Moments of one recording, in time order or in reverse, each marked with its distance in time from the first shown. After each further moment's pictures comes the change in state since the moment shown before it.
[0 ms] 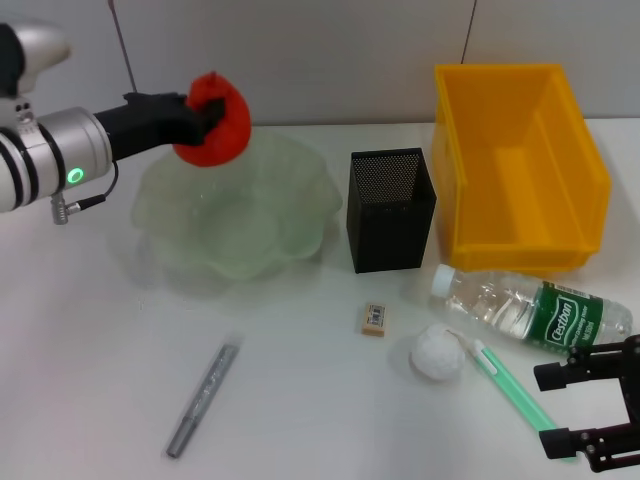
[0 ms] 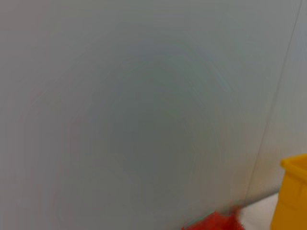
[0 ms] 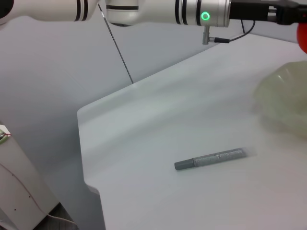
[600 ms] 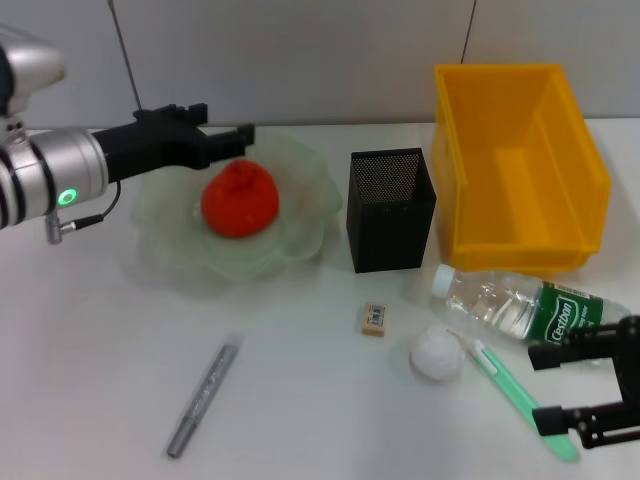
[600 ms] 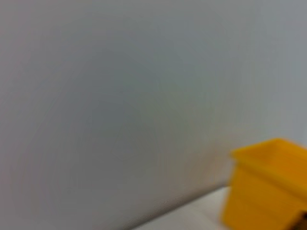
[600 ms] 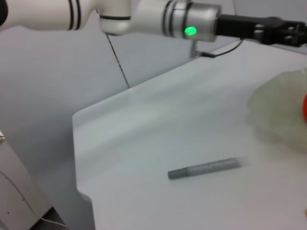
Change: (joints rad) left arm 0.053 0.009 0.015 0.036 -0.008 0.158 0.008; right arm 0.029 0.000 0.012 -0.002 0.003 0.011 0.012
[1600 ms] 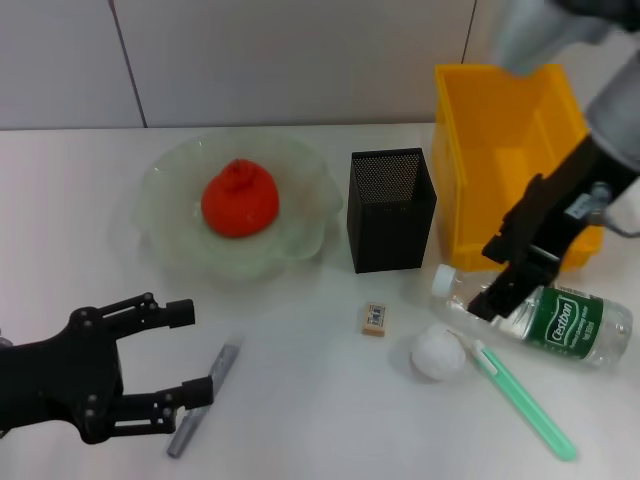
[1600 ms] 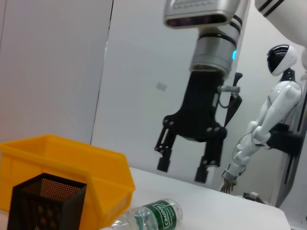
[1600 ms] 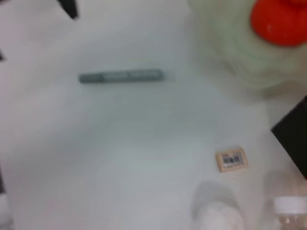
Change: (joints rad) left arm 0.411 0.022 -0.009 0.181 -0.033 0.862 0.230; right arm 0.571 -0.011 -0.474 -0.239 -0.489 -0.011 0.732
